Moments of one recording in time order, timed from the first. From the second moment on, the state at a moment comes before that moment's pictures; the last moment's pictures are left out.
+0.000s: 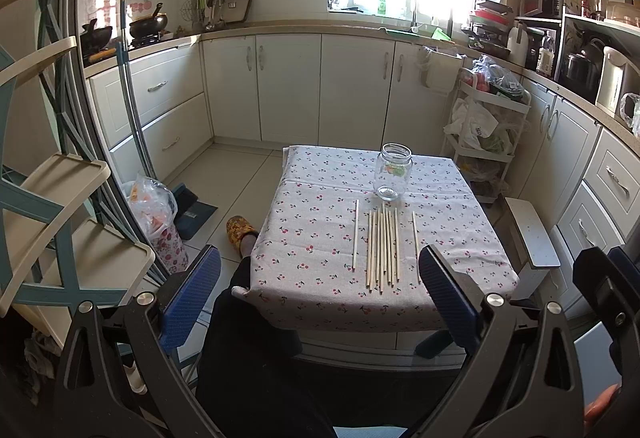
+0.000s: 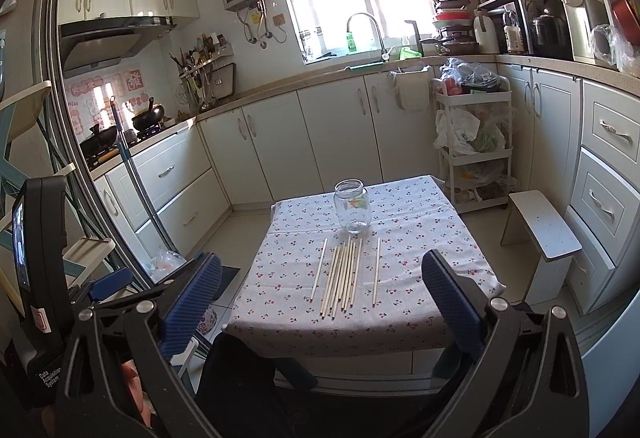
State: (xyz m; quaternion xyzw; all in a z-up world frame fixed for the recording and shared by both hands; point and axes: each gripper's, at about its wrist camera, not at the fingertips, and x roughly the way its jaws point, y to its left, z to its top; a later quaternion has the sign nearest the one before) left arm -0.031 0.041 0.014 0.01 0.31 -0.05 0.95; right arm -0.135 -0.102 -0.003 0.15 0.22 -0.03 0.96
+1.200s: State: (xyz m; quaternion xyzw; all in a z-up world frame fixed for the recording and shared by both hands) left arm 0.012 0.043 -0.020 0.00 0.34 -0.04 0.94; right arm -0.091 -0.116 -0.038 0.14 0.26 -0.06 0.95
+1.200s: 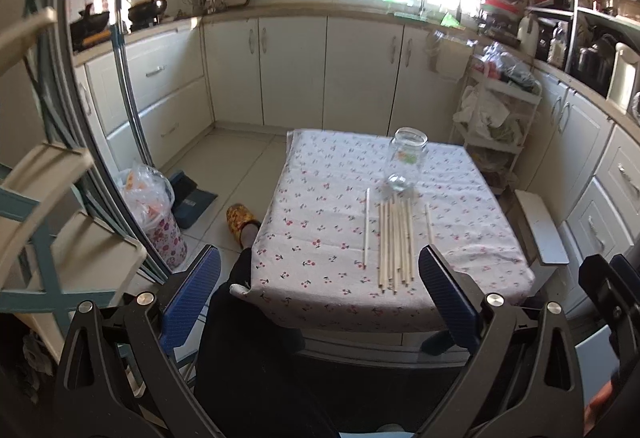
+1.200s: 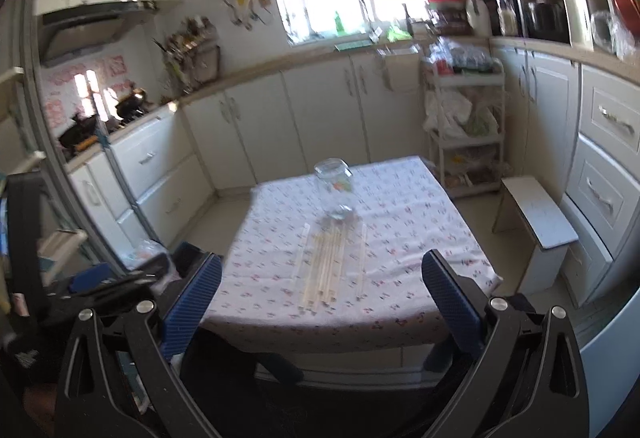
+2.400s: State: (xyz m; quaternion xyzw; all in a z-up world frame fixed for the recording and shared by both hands) left arm 0.311 -0.060 -0.204 0.07 0.48 -0.05 0.87; right arm 0.207 -0.189 -0.248 0.11 0.48 -0.09 0.87
